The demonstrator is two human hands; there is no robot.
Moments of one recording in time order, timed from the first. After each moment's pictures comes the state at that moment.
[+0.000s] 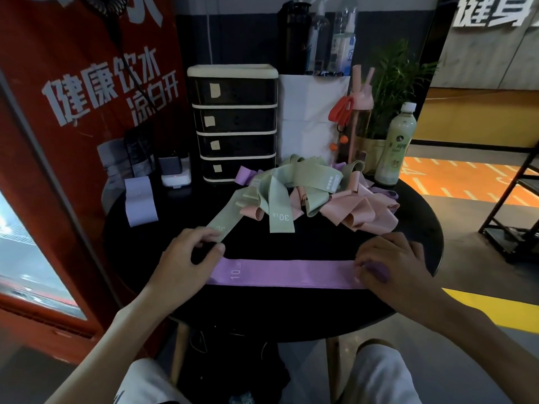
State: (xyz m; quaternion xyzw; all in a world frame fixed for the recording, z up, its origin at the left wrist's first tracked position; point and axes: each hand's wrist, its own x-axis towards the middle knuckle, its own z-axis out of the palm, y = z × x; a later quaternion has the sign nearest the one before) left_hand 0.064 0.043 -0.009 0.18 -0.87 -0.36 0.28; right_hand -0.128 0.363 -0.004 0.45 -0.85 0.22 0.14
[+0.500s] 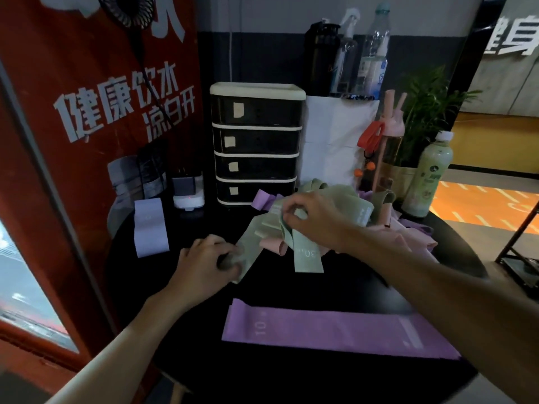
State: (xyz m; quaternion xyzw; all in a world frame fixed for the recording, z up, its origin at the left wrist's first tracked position) left_hand 0.000 -0.026 -0.007 0.21 -0.94 -0.20 0.17; right_hand -0.180 0.145 0.071 0.52 -0.79 0.33 0.06
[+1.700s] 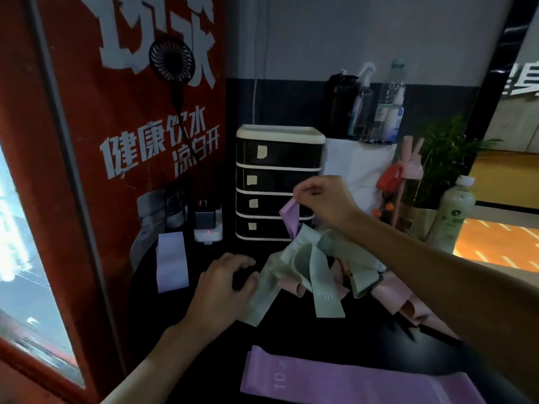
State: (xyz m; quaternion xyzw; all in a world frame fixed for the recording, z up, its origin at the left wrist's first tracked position) left_hand 0.003 -0.017 0.023 0.19 -0.87 -0.31 0.32; right_hand -0.188 0.097 0.152 0.45 -0.73 0.52 0.04
